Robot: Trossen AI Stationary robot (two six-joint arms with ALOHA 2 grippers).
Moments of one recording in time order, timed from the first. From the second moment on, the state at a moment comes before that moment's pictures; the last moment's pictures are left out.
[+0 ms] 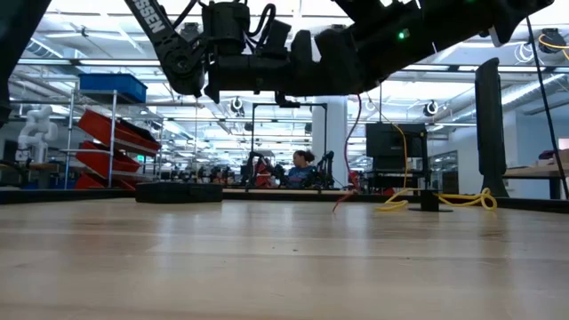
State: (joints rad) left arm 0.22 1.87 0.95 1.07 0.04 0.00; right arm 0.34 1.74 0.86 0.51 0.89 -0.07
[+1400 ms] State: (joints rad) left arm 0.31 1.87 0.95 1.16 0.50 -0.39; right arm 0.34 1.80 0.86 0.22 1.00 0.02
